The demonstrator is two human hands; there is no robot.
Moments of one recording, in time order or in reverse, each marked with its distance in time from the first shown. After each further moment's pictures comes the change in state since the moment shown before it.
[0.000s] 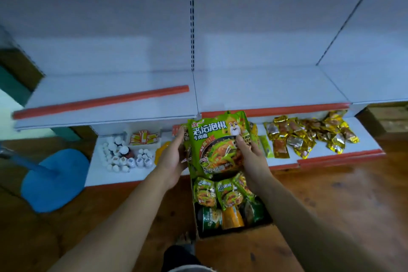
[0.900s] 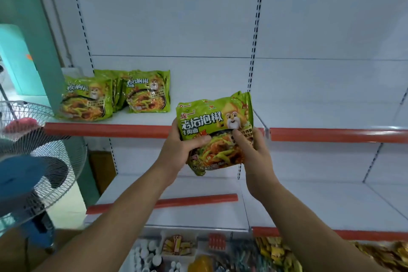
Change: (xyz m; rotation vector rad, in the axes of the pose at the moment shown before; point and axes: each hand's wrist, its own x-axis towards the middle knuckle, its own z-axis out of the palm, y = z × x) left_hand -0.117 0.305 -0.058 0.218 -0.016 0.881; right_hand -0.086 -0.209 0.237 0.056 -0.397 -0.700
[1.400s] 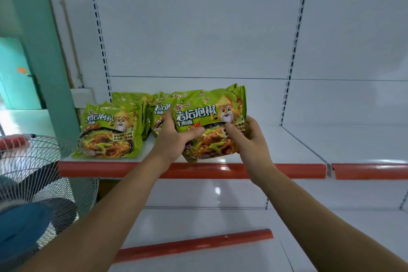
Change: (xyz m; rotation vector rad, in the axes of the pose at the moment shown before) left_hand 0.137 0.034 -0.151 0.166 0.037 0.091; right_hand 0.122 0.018 0.158 -0.147 -0.010 -0.145
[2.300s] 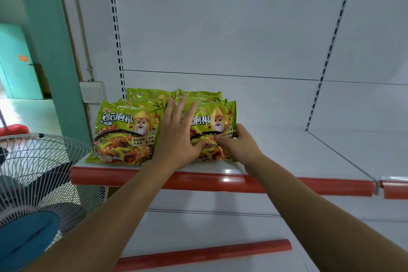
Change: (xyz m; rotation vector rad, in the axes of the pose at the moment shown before) left_hand 0.060 -0.054 -0.067 1.112 0.093 0.452; right_hand 0.072 0.057 0.080 -0.365 -0.107 0.208
